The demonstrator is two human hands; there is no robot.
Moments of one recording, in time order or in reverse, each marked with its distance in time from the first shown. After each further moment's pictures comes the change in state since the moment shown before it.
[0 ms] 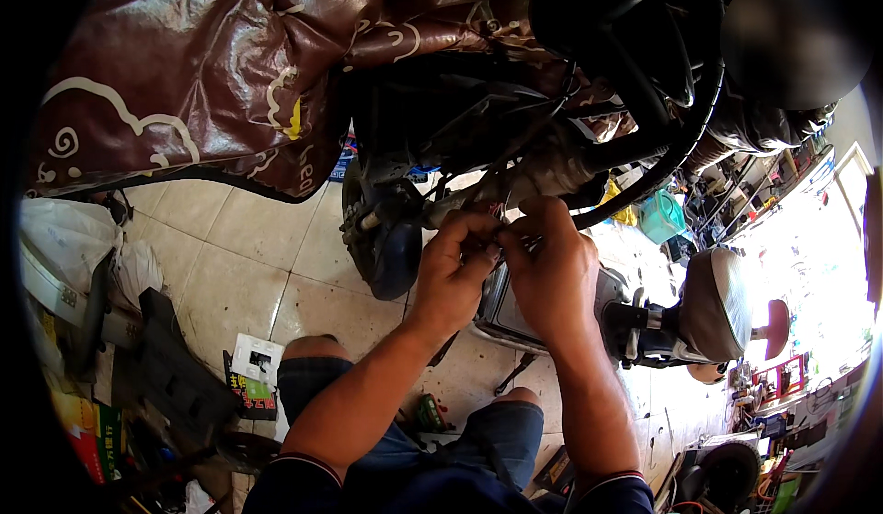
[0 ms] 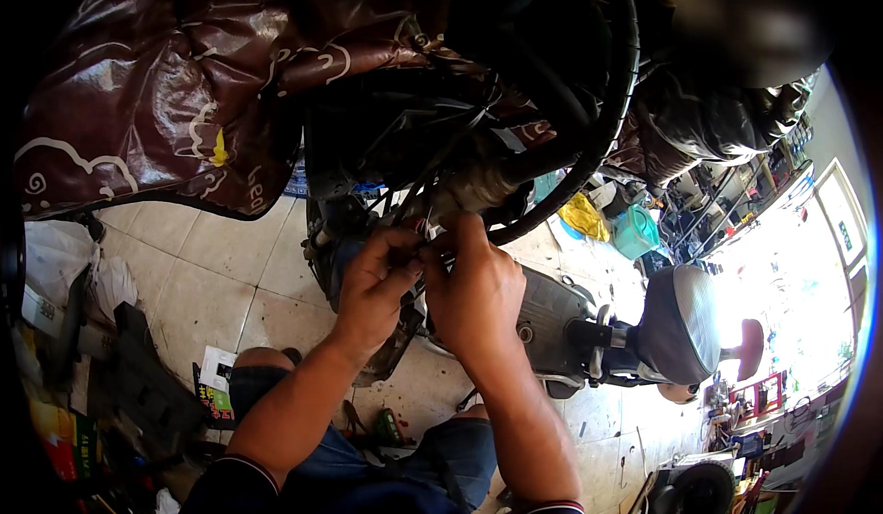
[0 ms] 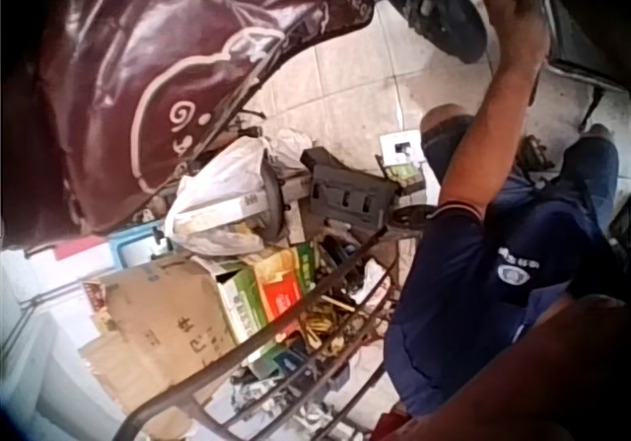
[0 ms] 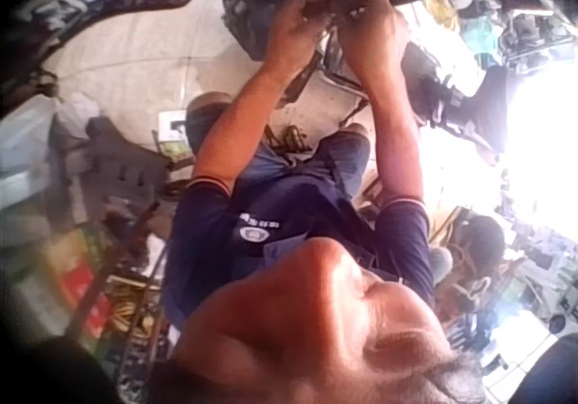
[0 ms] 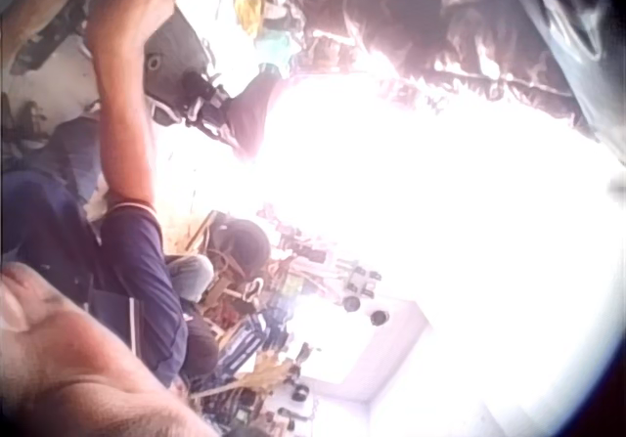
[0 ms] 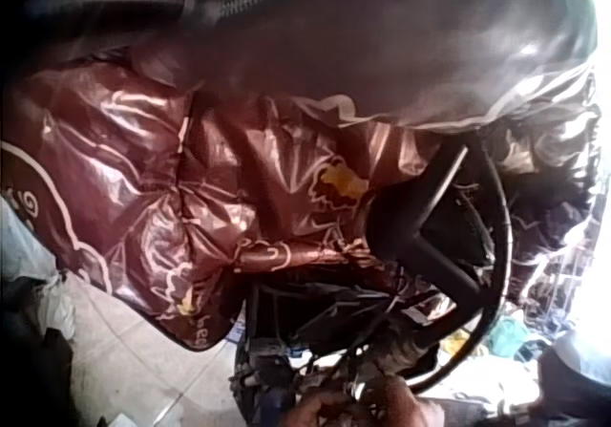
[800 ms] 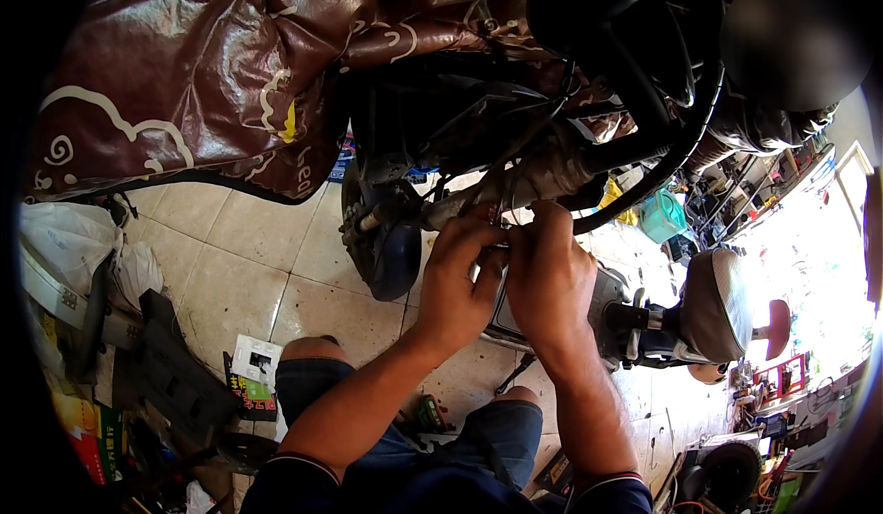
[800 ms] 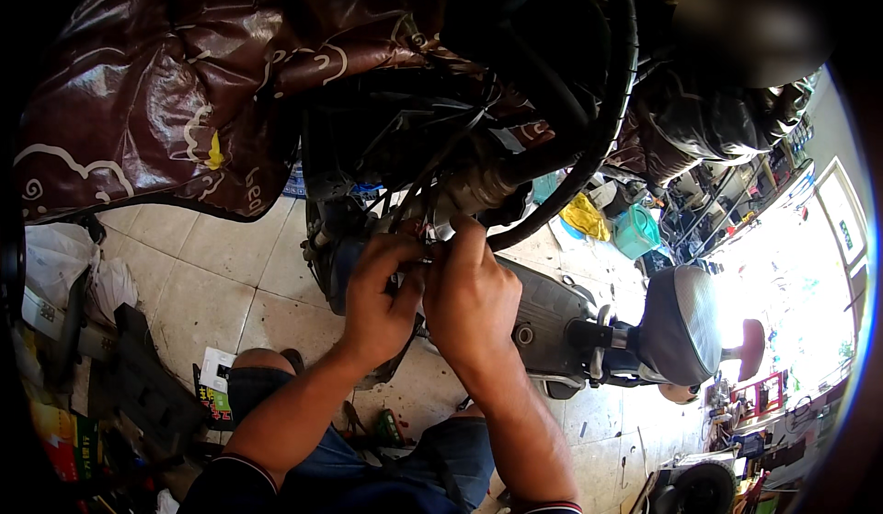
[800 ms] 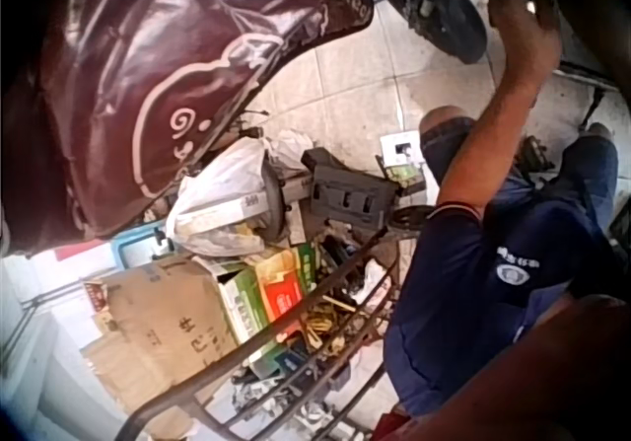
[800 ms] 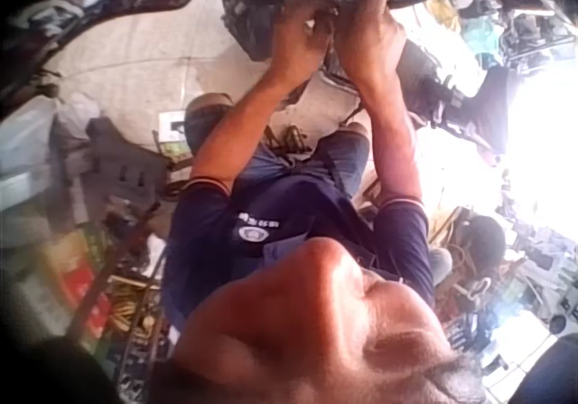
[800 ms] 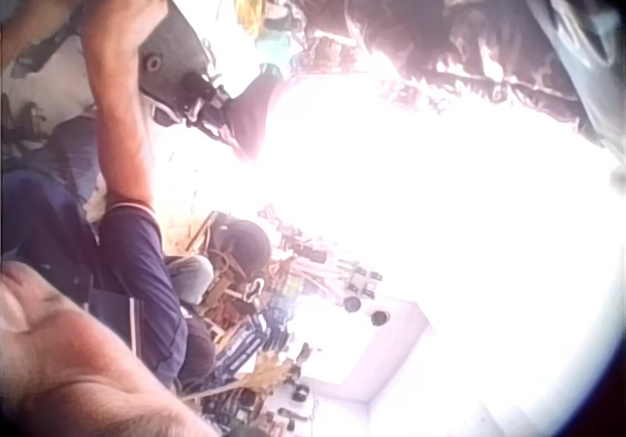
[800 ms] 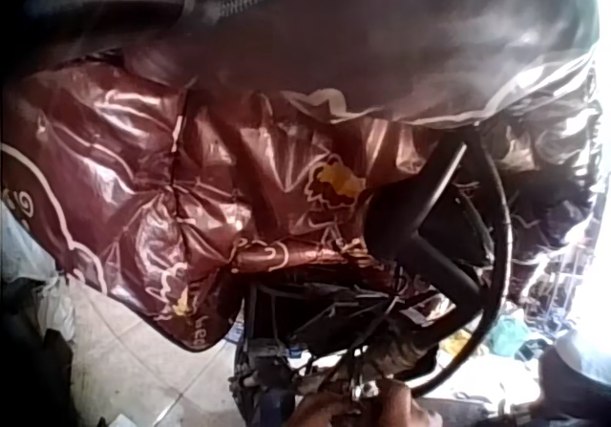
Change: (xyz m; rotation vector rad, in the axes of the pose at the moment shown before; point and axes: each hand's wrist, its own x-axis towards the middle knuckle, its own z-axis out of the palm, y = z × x) left_hand -0.004 0.019 0.011 0.582 0.027 0.349; right_hand -0.007 0.010 0.010 -0.138 0.155 -0.165
